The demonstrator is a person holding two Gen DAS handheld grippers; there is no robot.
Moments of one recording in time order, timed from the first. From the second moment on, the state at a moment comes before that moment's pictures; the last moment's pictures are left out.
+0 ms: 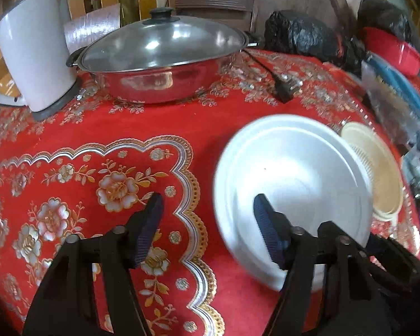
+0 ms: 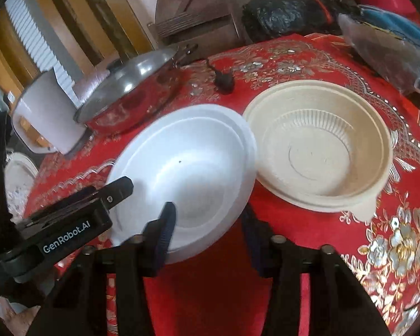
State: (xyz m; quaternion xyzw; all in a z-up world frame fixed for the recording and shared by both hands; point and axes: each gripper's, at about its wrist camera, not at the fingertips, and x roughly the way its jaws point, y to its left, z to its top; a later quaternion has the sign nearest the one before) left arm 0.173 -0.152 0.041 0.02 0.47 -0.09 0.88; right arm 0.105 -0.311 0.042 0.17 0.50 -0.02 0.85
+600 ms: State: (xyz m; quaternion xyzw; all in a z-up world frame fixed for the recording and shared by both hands) left arm 0.135 -0.121 0.045 0.03 0.48 -0.08 0.87; right arm 0.090 -0.291 0.056 0.17 0.50 0.03 0.85
